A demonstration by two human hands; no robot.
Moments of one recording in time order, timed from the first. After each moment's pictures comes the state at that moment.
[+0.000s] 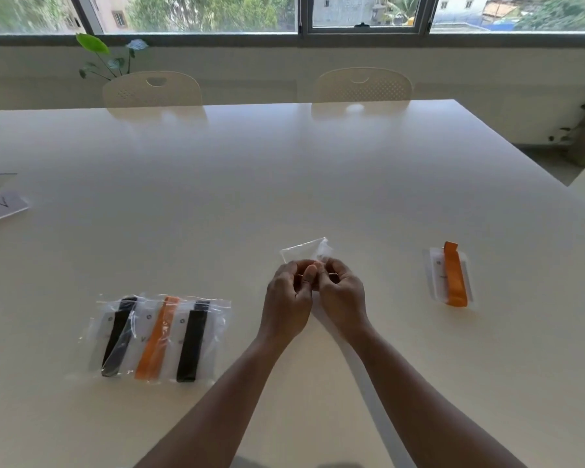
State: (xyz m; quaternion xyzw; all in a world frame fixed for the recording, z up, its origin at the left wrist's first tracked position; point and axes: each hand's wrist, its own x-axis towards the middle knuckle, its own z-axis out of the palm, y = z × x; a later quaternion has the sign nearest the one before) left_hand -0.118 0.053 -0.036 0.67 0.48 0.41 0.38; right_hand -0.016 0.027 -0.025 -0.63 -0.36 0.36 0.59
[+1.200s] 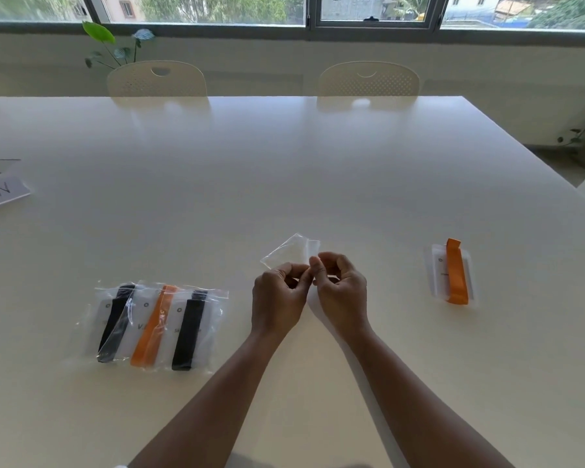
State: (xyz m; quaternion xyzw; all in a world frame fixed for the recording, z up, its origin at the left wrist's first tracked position) left_hand -0.124 0.045 -0.035 0.64 0.54 0.42 0.34; right_hand -0.015 0.022 -0.033 -0.62 -0.39 0.30 0.61
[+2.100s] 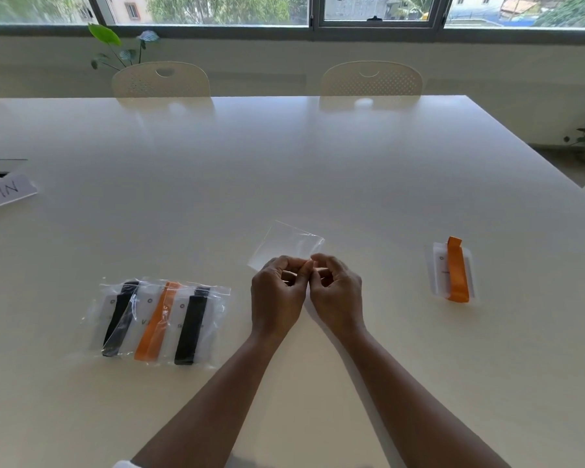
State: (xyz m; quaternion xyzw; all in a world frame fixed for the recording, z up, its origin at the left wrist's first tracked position) left_hand -0.125 0.043 -0.038 0.64 0.52 0.47 0.30; right_hand -0.021 0.019 -0.039 -0.66 -0.49 0.20 0.53
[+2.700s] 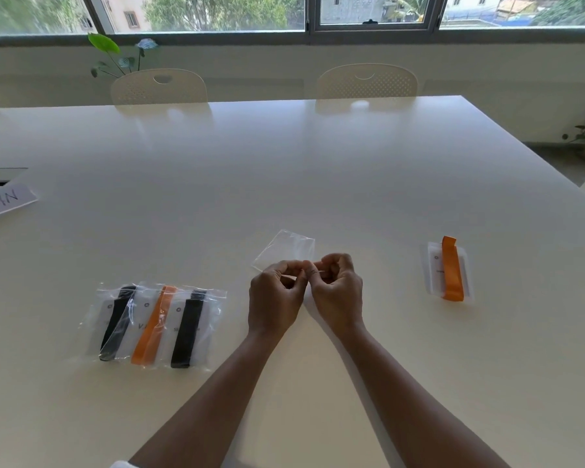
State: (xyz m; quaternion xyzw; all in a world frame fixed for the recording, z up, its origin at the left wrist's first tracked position) left_hand -0.123 0.042 -0.037 0.66 0.53 0.44 0.31; right_hand -0.014 0.015 -0.028 -0.64 -0.40 0.28 0.59
